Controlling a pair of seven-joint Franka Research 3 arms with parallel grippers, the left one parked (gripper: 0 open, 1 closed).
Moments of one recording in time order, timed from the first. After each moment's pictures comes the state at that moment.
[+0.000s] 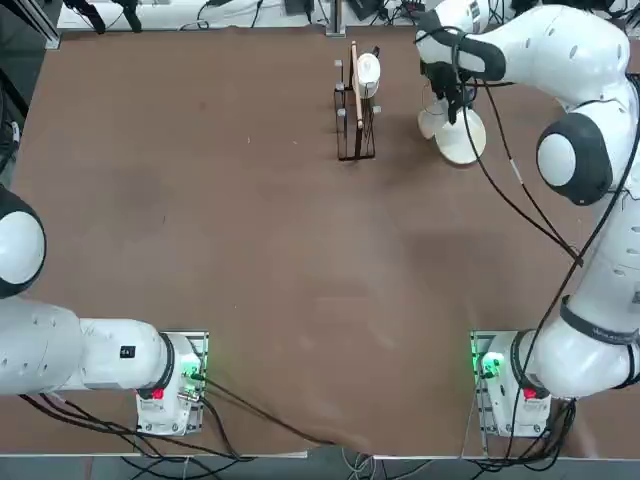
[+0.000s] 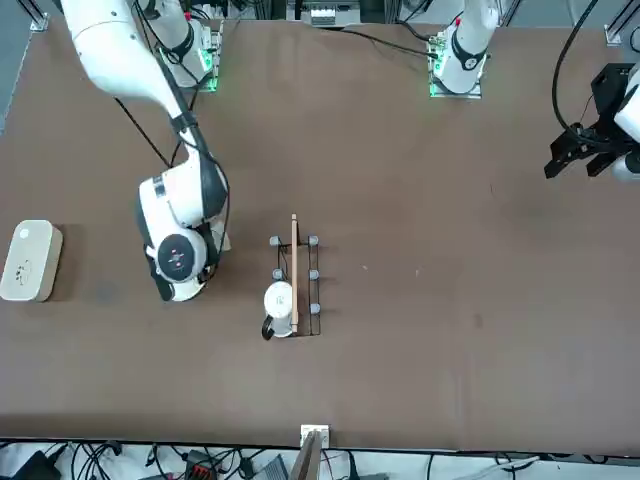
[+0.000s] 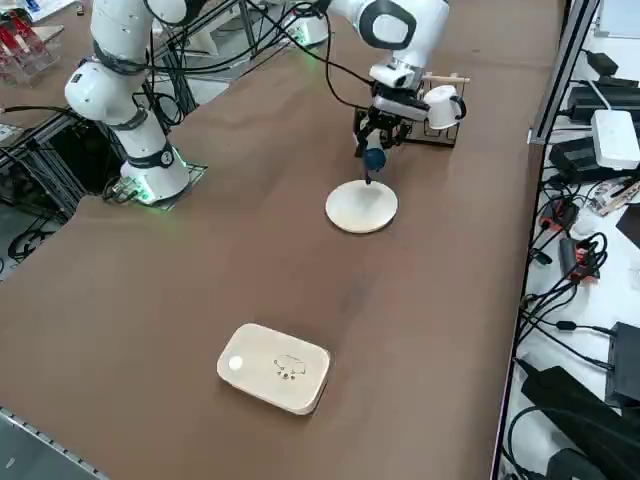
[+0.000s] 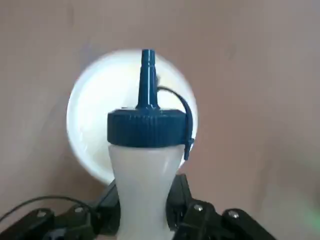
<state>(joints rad) 0.25 0.69 0.15 -1.37 -0.37 1.63 1.60</state>
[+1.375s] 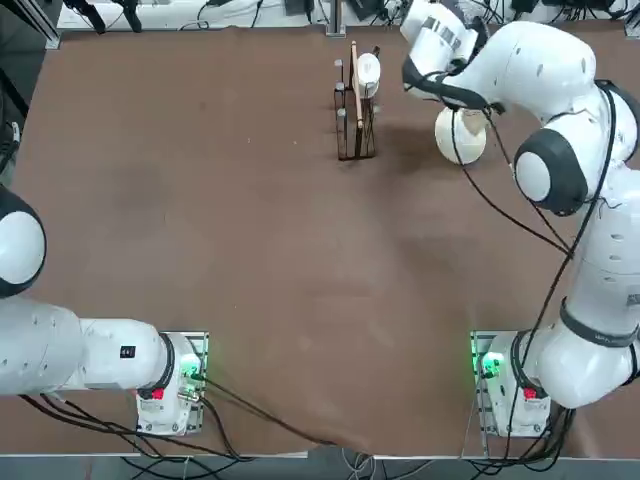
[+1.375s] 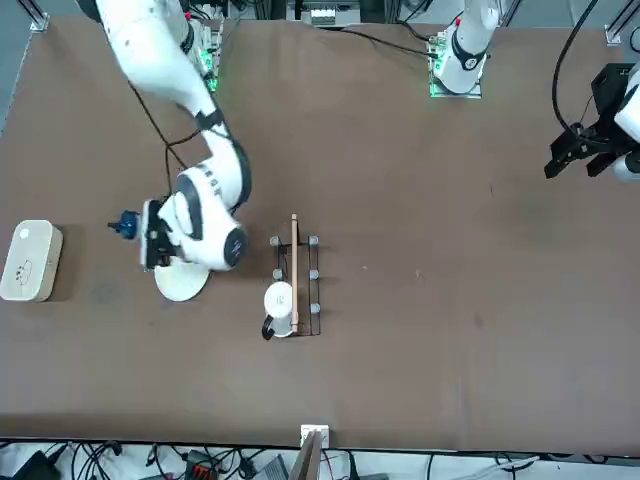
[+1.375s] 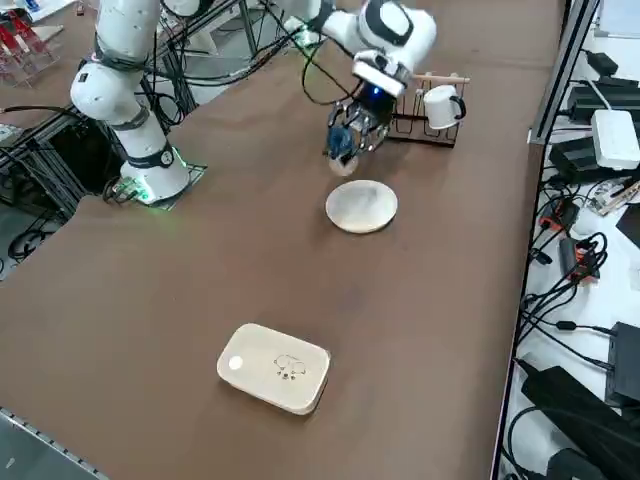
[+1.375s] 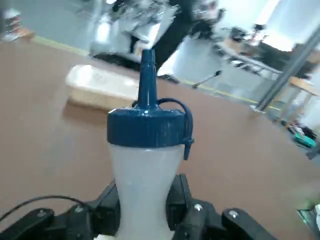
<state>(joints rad) 0.39 0.73 0.00 -1.42 -0.77 1.28 2.11</state>
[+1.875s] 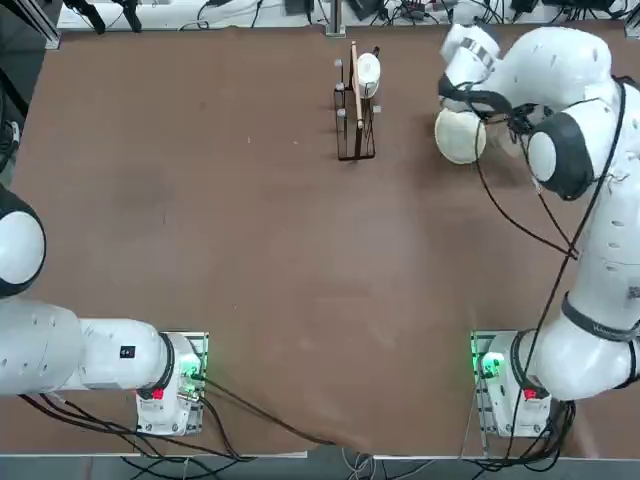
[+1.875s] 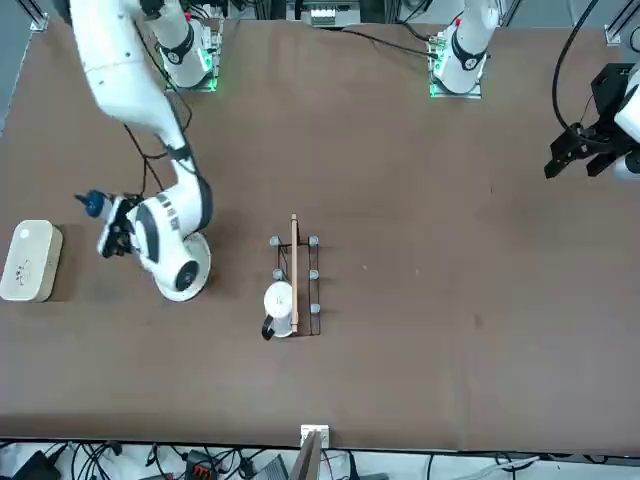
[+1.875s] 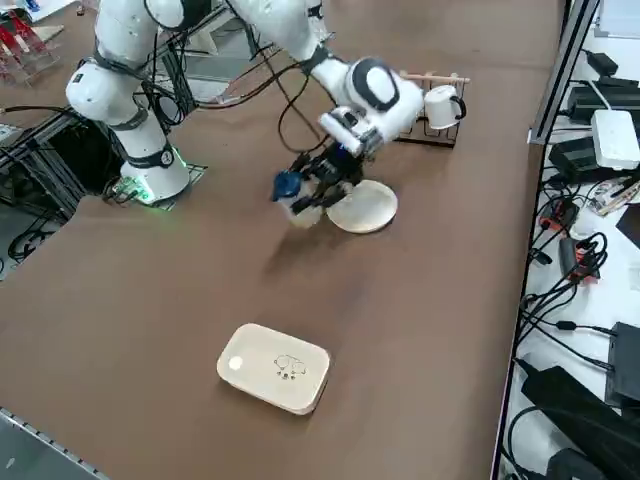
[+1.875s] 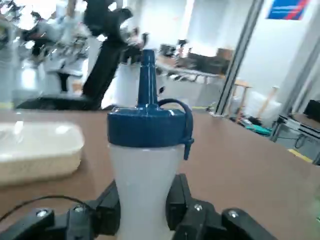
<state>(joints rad) 0.24 0.75 -0.09 -1.59 -0.80 1.28 2.37</state>
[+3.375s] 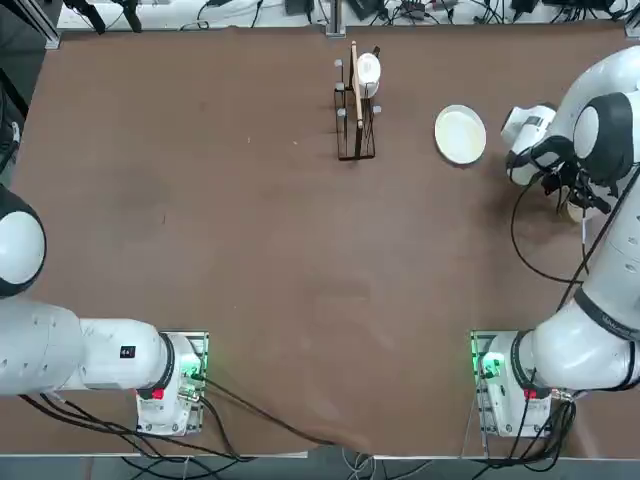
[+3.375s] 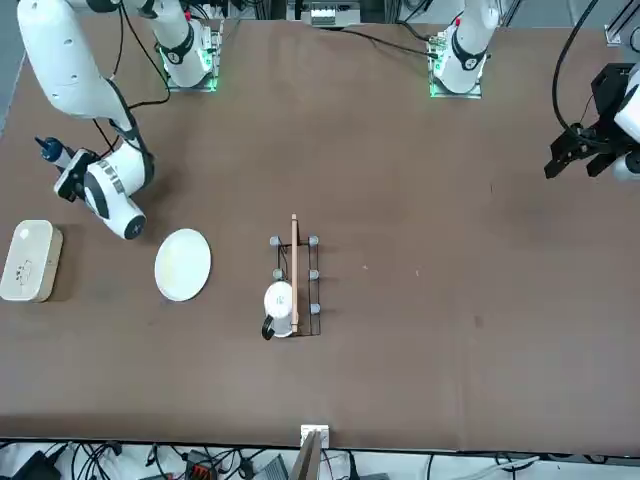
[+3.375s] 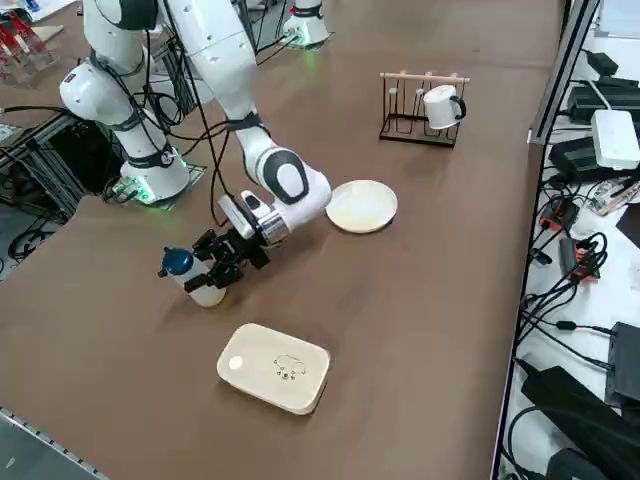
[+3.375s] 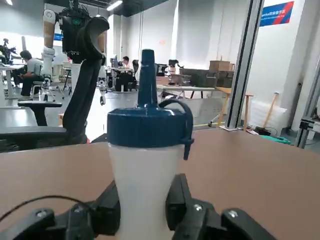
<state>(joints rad) 0.05 0.66 -0.20 -2.09 -1.06 1.64 2.68</state>
